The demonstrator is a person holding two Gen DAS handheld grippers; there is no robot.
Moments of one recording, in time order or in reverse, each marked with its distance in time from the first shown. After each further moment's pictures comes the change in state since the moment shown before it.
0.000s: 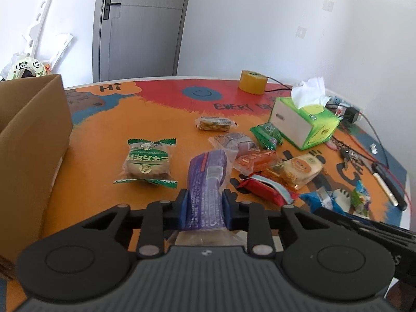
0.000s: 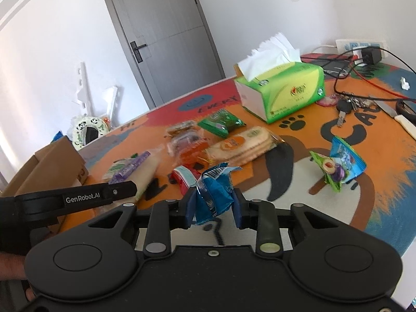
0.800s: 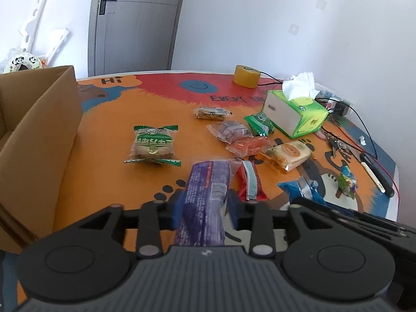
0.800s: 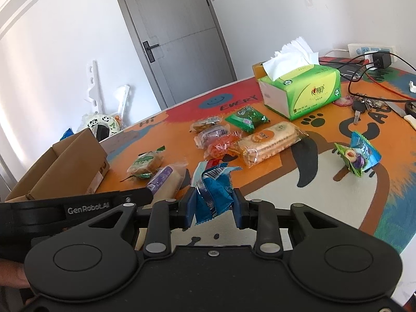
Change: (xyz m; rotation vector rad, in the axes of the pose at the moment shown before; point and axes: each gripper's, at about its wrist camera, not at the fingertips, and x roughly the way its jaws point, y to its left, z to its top) left arm -0.020 0.008 -0.012 0.005 0.032 -0.033; right arm -0.011 0.023 -0.012 -0.014 -0.002 0.026
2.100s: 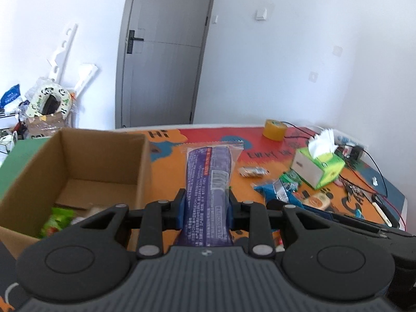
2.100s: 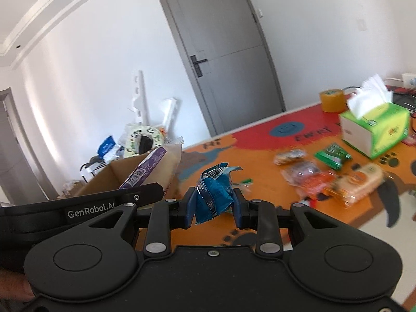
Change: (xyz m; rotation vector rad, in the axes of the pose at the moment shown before) left arm -0.076 0.052 0.035 -0.017 -0.193 0.096; right arm 0.005 0.091 0.031 -0.075 -0.078 0.190
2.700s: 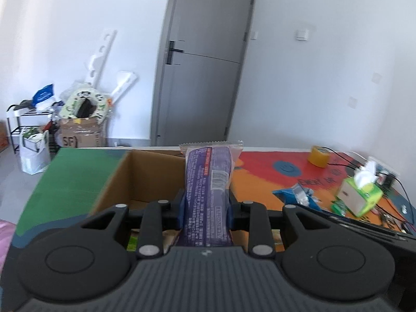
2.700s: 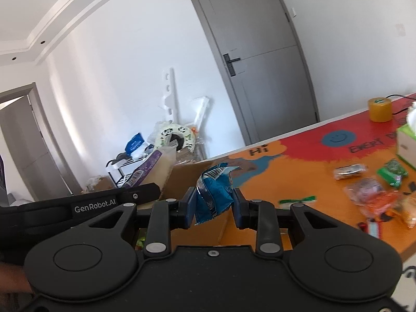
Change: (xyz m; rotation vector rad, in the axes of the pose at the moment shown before) left arm -0.008 0.081 0.023 -0.083 -0.059 0.142; right arm 0.048 0.055 0.017 -0.036 0.019 0.136
